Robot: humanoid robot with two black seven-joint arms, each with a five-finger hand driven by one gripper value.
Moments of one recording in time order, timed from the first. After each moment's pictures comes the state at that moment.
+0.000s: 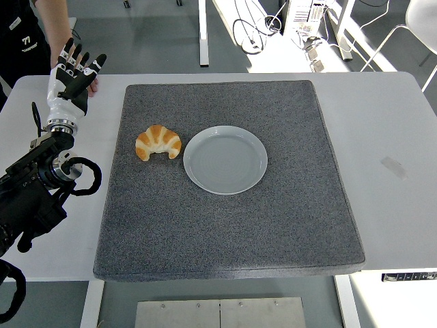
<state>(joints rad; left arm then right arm) -0.87 0.10 -0.75 -0.37 0.07 -0.11 -0.58 -0.07 0.00 0.04 0.10 -0.08 0.01 0.35</state>
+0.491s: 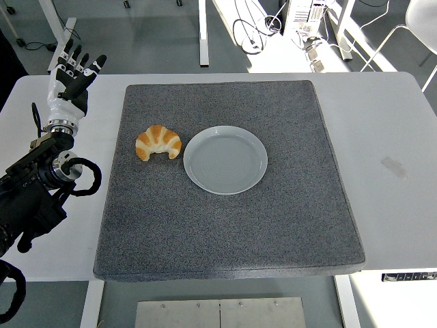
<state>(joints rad) -0.87 0.10 -0.74 -0.37 0.07 -0.11 -0.58 -0.07 0.00 0.04 0.10 -0.08 0.01 0.35</state>
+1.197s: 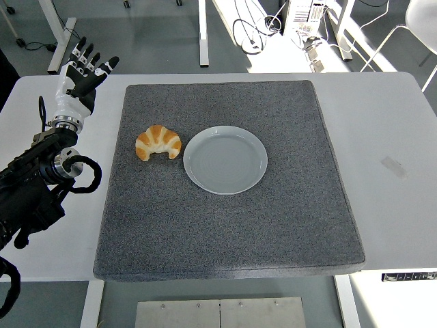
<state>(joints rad) -0.91 0.12 -0.65 -0.37 0.08 -0.11 -0.51 -0.07 0.00 0.04 0.10 -0.08 0.01 0.35</state>
